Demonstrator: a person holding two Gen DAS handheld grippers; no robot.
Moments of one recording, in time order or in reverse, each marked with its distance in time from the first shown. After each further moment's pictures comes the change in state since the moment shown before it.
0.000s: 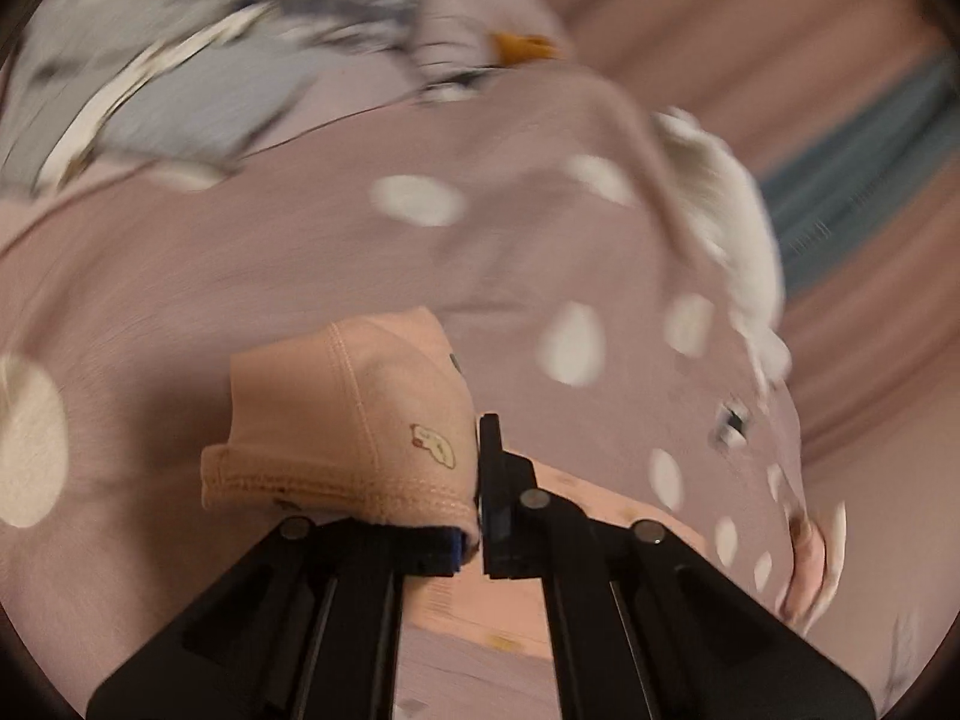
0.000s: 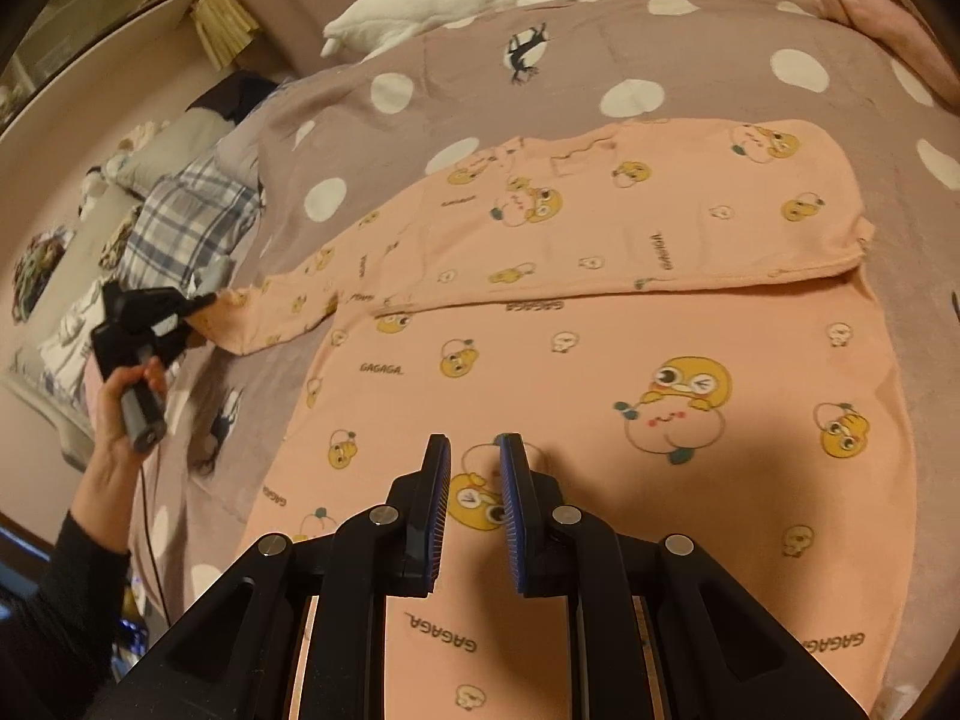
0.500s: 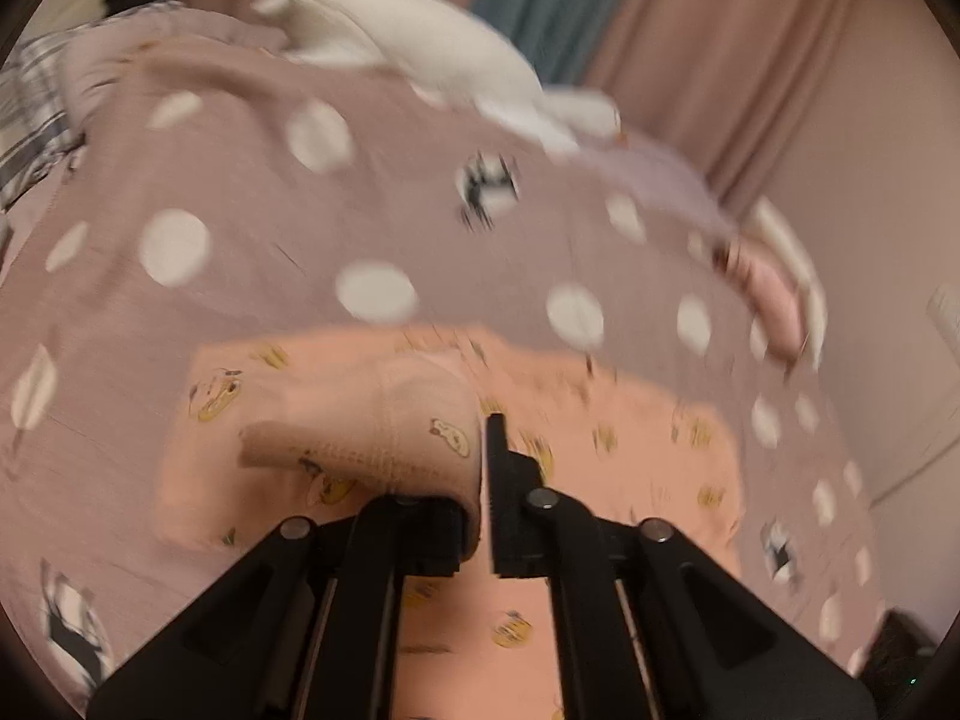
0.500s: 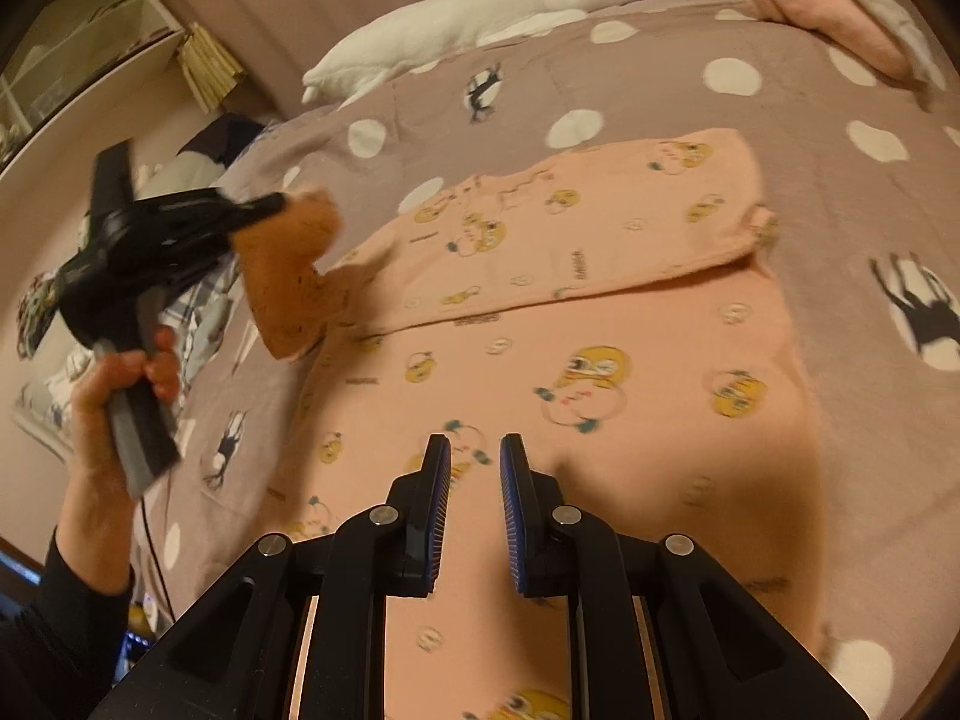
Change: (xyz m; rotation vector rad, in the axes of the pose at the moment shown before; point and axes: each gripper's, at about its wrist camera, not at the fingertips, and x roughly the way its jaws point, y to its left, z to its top) left arm 0.042 -0.228 -0.177 0.599 0.219 -0.097; right arm -0.049 -0.031 -0.019 0.061 -0.078 -0.032
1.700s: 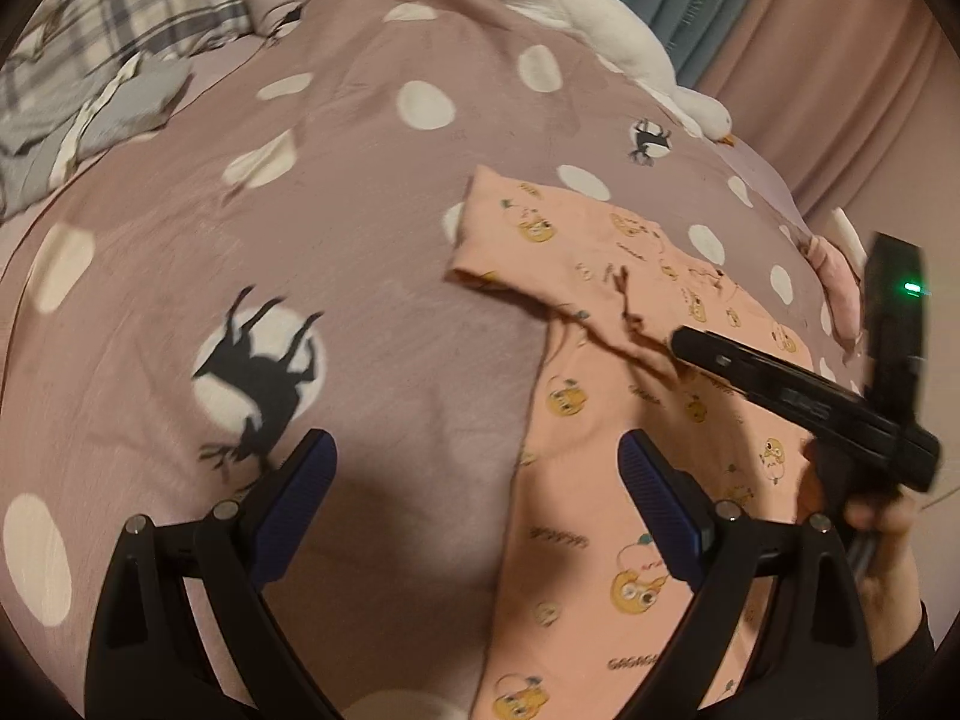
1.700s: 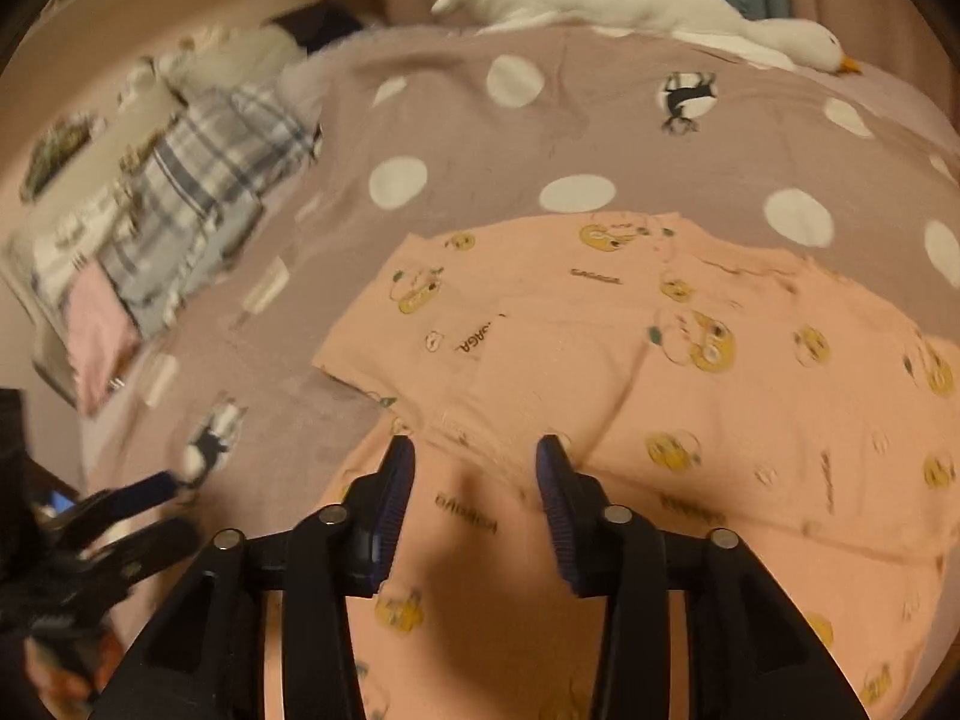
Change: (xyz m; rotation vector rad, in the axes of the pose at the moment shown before) left arm -0.103 0.124 -0.132 -0.222 0.024 0.145; right arm 0.135 0.129 0.055 -0.416 0.122 -0.025
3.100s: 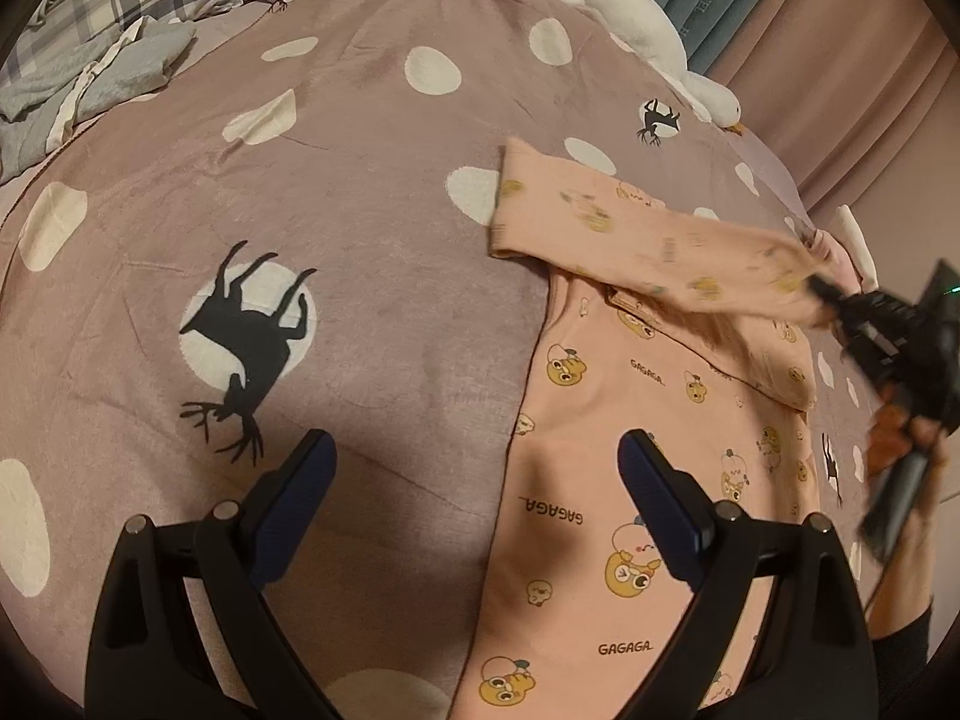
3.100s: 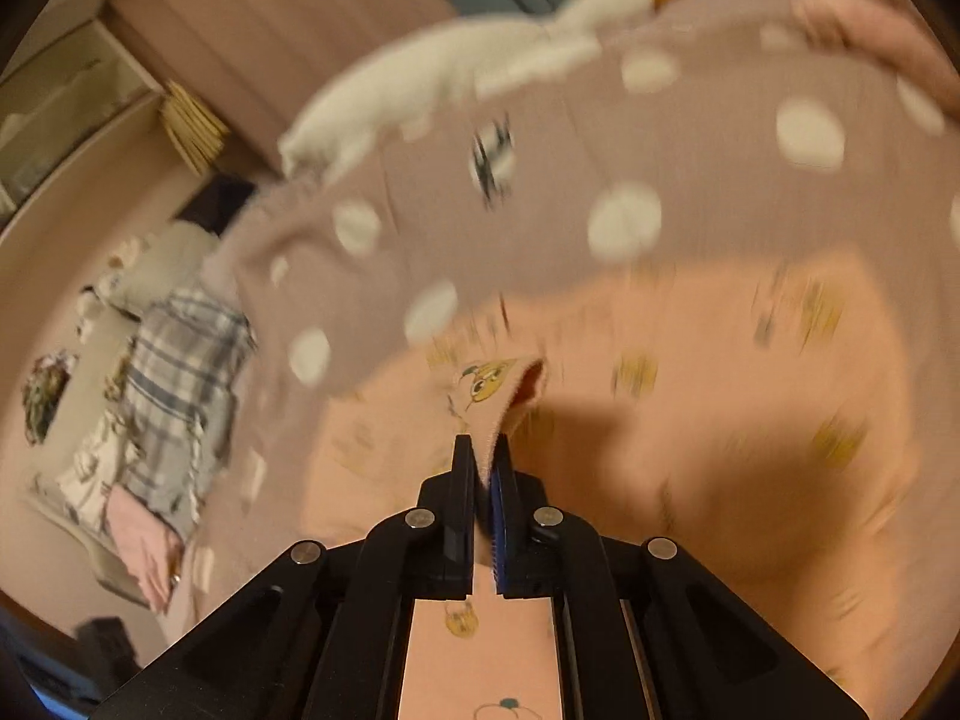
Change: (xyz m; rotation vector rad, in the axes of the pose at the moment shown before) left arm 0.009 -0.003 -0.006 -0.028 0.068 -0.015; right arm -0.101 -0.140 0.002 0.458 -0.248 0.076
